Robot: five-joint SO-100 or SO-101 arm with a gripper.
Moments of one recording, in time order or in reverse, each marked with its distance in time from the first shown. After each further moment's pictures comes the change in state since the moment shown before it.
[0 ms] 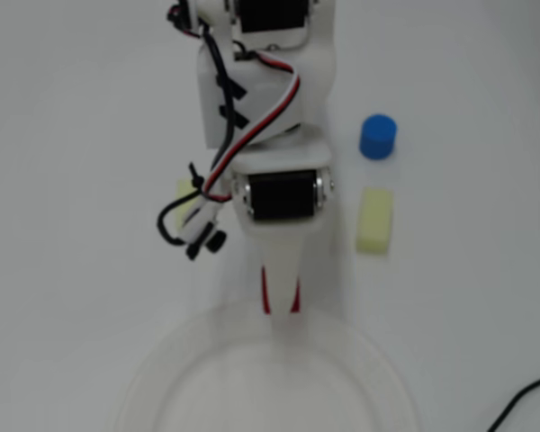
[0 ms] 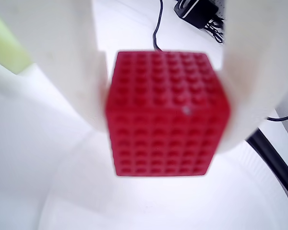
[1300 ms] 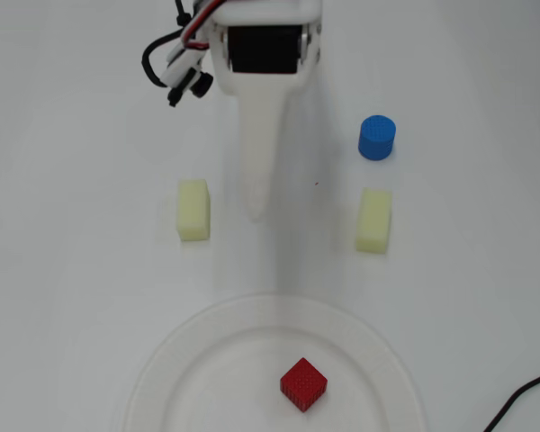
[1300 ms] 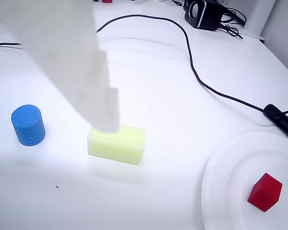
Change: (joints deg) arm 0.5 12.8 -12.3 43.9 6.4
